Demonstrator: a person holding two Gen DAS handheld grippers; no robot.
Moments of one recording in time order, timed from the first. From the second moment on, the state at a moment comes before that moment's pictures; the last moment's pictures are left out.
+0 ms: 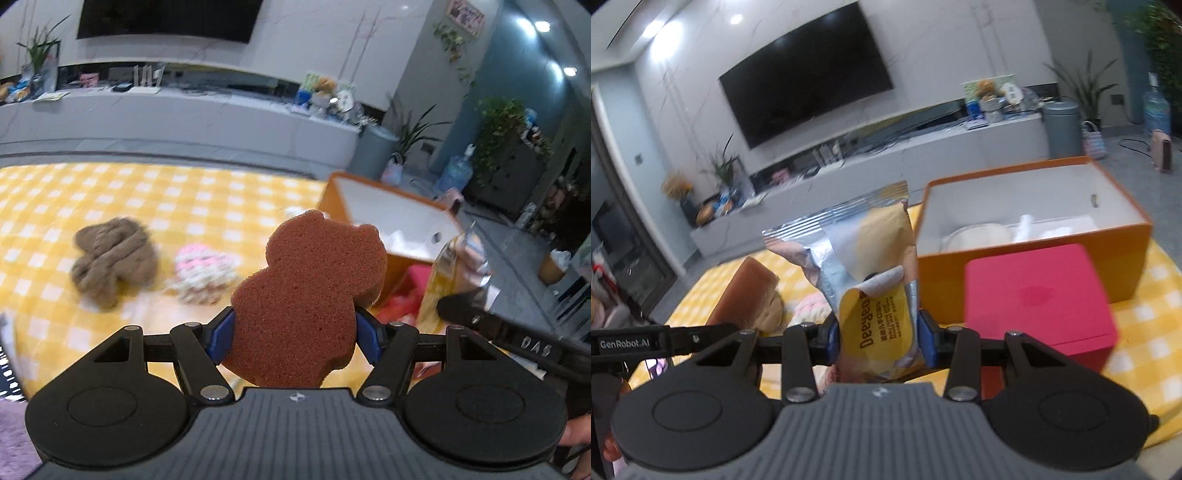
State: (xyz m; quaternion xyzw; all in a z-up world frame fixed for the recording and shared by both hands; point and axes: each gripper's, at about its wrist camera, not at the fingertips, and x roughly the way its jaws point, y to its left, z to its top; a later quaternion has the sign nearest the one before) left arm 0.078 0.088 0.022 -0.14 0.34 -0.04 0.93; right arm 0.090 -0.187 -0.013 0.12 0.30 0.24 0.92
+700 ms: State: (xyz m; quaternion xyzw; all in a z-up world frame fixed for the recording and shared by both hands) left arm 0.236 -0.021 0.046 -0.08 0.33 -0.11 0.93; right arm 0.202 -0.285 0.028 0.11 0.28 0.14 0.94
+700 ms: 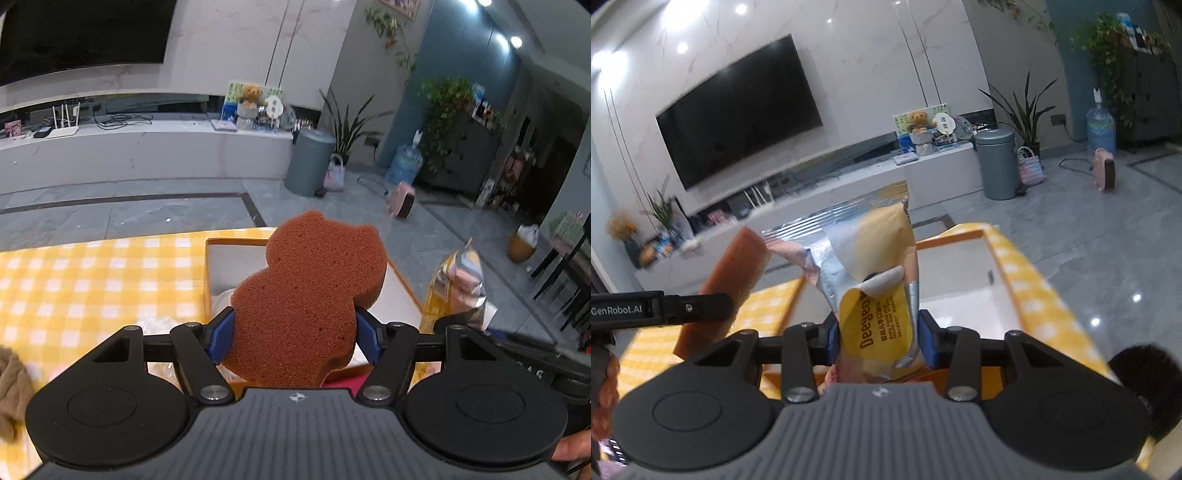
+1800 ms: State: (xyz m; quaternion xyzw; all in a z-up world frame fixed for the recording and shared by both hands) left arm 0.339 -0.086 -0.055 0.05 0.52 -0.08 0.85; right arm 0.355 -0.253 -0.059 -0.08 0.48 0.07 0.87
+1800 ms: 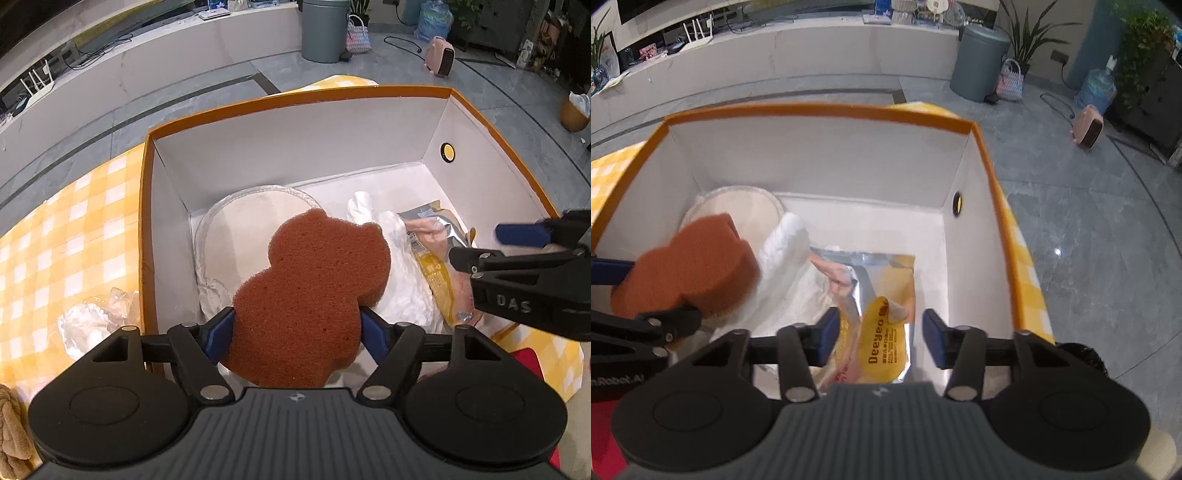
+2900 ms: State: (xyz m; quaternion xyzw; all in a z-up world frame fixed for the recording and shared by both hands) left arm 0.146 0.012 0.024 -0.04 0.31 -0.08 0.95; right arm 0.150 -0.196 0.019 0.01 0.31 0.14 0.94
